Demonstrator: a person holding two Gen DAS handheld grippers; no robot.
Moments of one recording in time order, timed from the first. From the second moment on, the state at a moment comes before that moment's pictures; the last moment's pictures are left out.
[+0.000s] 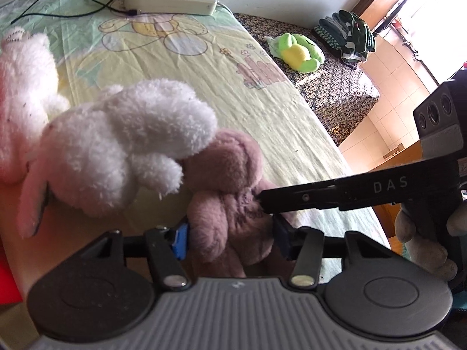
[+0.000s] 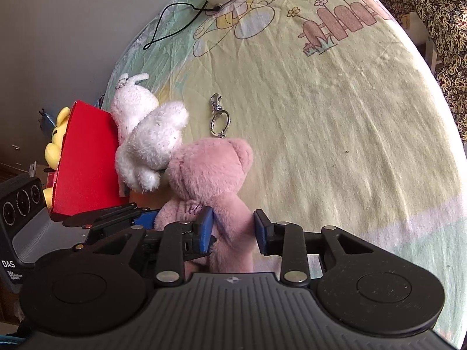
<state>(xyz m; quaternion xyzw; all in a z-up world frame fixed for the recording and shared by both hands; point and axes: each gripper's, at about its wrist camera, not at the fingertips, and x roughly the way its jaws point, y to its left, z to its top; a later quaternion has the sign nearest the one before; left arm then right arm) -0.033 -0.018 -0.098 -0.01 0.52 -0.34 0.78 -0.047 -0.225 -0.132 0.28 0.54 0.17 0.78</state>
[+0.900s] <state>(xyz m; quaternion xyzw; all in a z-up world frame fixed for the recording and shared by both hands) -0.047 0.018 -0.064 0.00 0.46 -0.32 0.83 -0.075 -0.222 -0.108 0.29 0.47 0.14 0.82</state>
